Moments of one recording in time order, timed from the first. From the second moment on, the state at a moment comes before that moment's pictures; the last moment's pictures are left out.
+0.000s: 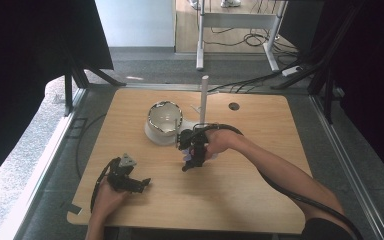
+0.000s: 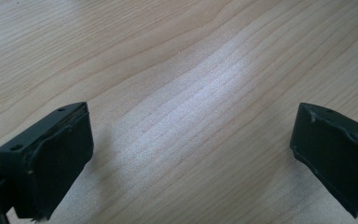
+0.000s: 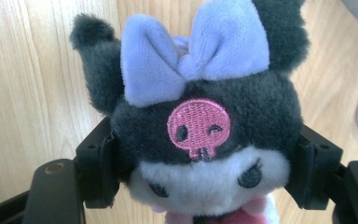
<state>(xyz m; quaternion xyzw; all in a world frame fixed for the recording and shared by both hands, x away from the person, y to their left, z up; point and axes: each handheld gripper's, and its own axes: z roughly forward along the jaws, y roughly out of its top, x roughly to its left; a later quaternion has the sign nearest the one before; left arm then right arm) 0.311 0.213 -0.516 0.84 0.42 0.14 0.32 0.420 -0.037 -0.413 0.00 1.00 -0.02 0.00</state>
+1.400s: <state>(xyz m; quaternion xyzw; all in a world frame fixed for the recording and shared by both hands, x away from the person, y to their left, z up) 0.312 0.212 -0.519 0.84 0.42 0.13 0.32 0.482 -0.131 -0.302 0.14 0.99 -0.03 0.06</state>
